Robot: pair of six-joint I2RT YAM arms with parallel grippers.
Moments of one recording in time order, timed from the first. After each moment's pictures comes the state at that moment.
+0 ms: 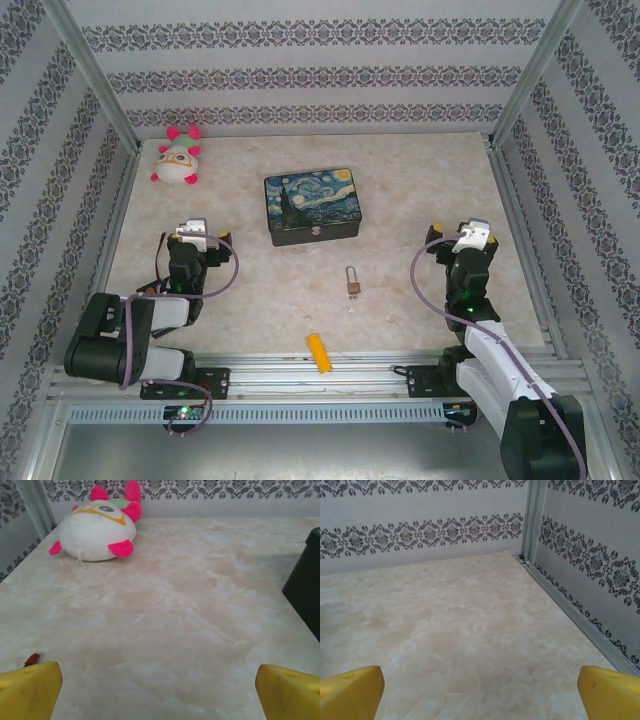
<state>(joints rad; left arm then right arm) -0.07 1.39 0.21 0.88 -0.17 -0.01 0.06 0.81 0.21 0.39 0.30 0.10</state>
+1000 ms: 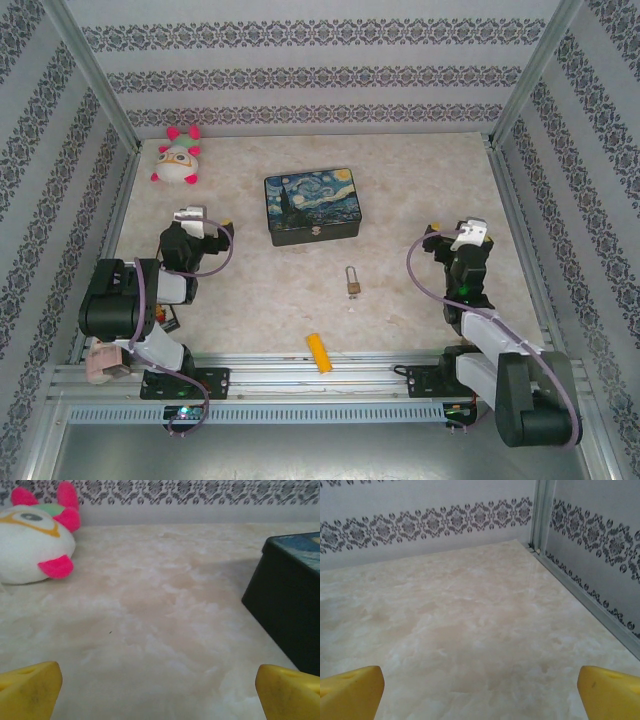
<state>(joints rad) 0.07 1.61 0.36 0.96 0.15 -0.01 0.00 1.04 0.19 0.61 0.20 0.13</state>
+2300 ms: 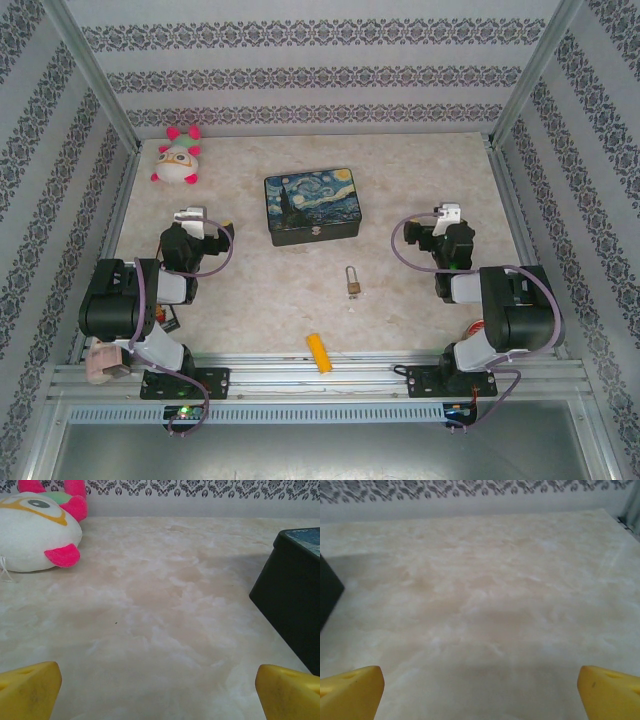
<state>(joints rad) 0.07 1.61 0.36 0.95 0.16 -0.02 -0.01 1.53 0.35 0.85 -0.06 0.06</state>
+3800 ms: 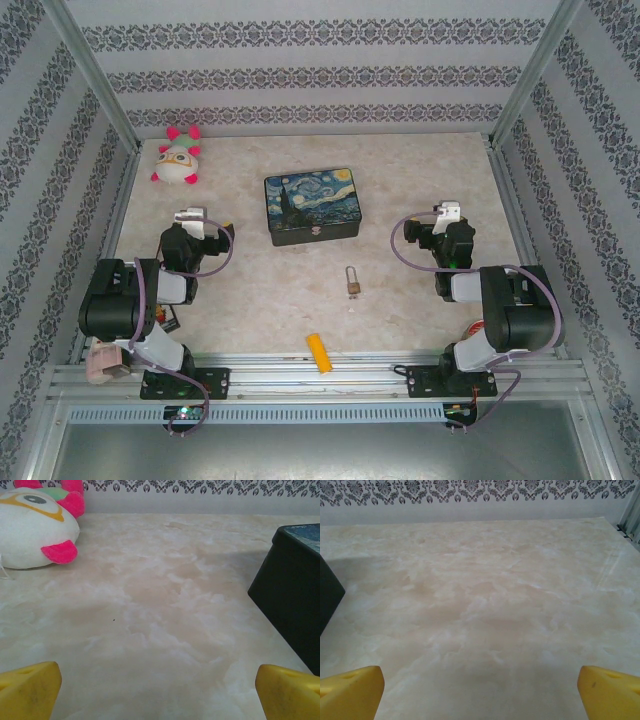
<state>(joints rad) 0.07 1.61 0.36 0.94 0.16 -0.02 -0.01 1.53 0.36 0.85 -0.05 0.04</state>
